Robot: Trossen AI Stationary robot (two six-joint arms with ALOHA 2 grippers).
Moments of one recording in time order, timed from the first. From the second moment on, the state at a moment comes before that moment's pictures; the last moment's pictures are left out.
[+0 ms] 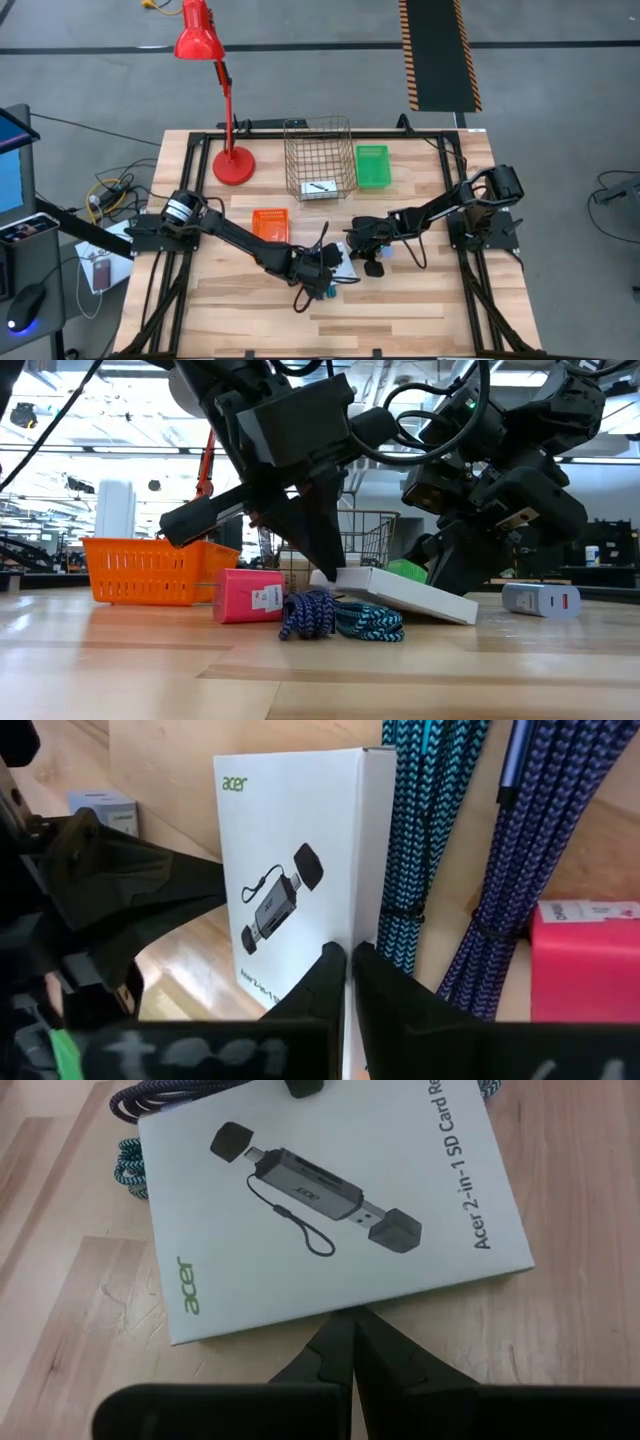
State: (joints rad) left arm -0.35 2.03 1.36 -0.37 -0.43 0.95; right arm 0.16 1.75 0.64 0.26 -0.23 0.07
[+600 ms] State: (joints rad) left arm -0.38 2.03 1.36 -0.41 -0.57 0.94; right arm 0.15 1.75 0.64 0.27 -0.24 0.07
